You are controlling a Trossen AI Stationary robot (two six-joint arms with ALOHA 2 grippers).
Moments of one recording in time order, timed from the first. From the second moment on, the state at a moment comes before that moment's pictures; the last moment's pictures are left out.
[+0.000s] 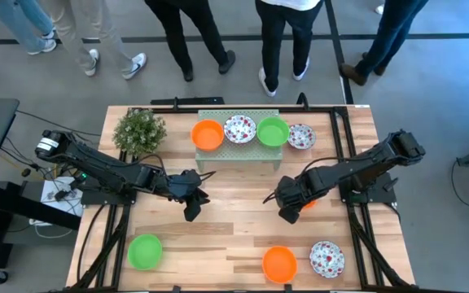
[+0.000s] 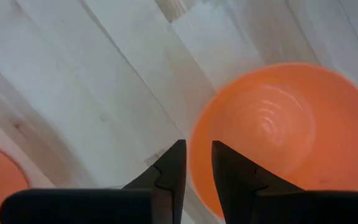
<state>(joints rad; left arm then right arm) -0.29 1.24 0.66 -0.11 -0.18 -0.63 0.31 1.49 0.97 -0.93 0.06 0.91</state>
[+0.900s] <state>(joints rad) -0.29 1.24 0.66 -0.10 -0.18 -0.63 0.31 1.49 0.90 -0.81 0.08 0.86</state>
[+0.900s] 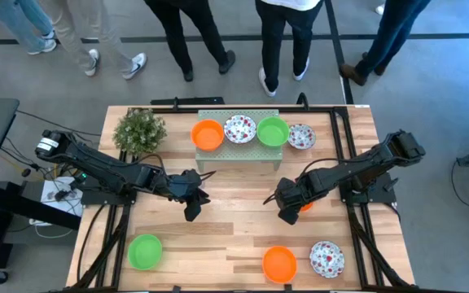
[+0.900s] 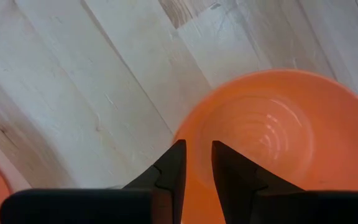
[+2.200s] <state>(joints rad) -0.29 1.24 0.66 -0.08 -0.18 -0.63 0.35 1.49 0.88 -0.71 0.05 0.87</state>
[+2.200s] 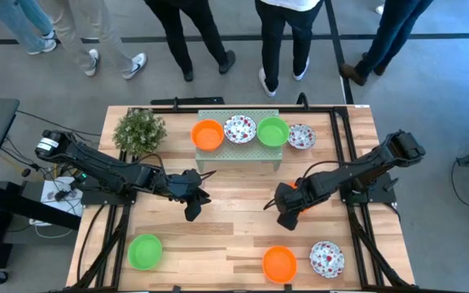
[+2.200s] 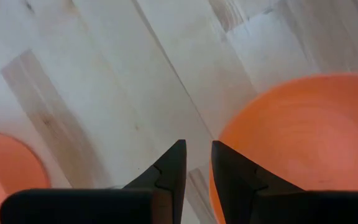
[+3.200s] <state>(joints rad) -0.29 1.24 0.66 -0.06 -0.18 -0.63 0.35 1.49 0.91 -0.76 0.12 0.79</state>
